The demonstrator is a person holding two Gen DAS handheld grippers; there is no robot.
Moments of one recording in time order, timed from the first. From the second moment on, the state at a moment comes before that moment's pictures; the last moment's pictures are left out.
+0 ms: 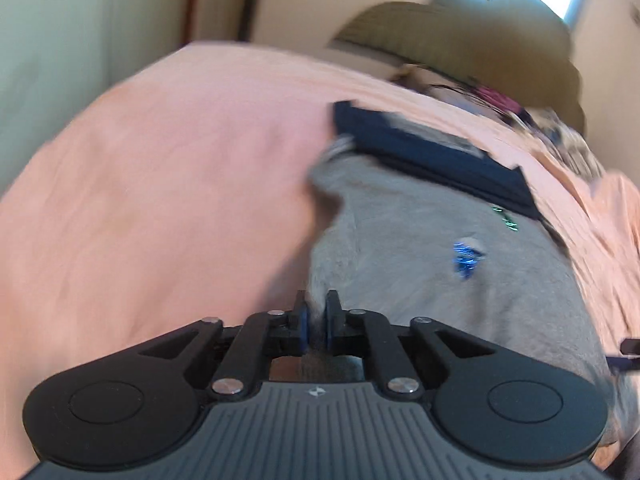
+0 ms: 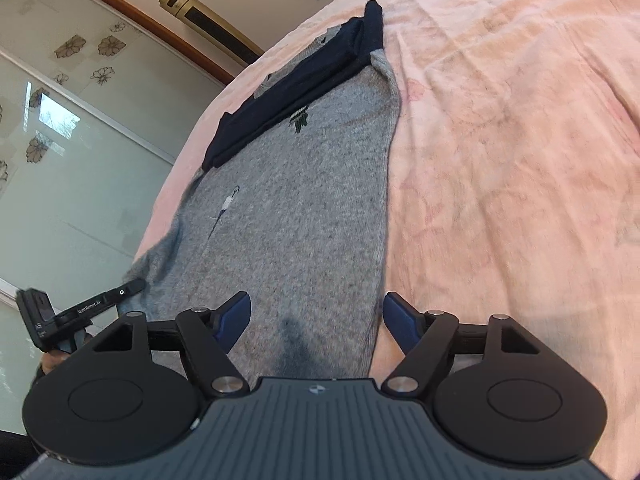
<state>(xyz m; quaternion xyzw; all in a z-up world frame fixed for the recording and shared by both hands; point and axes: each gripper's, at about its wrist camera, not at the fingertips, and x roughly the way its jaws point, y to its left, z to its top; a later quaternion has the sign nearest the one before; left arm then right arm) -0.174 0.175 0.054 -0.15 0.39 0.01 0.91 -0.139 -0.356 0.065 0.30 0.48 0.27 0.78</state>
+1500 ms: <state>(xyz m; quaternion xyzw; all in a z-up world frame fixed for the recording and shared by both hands) -0.231 0.154 0.053 -0.19 0.44 -0.07 0.88 -0.169 -0.365 0.126 0.24 0.48 0.35 0.77</state>
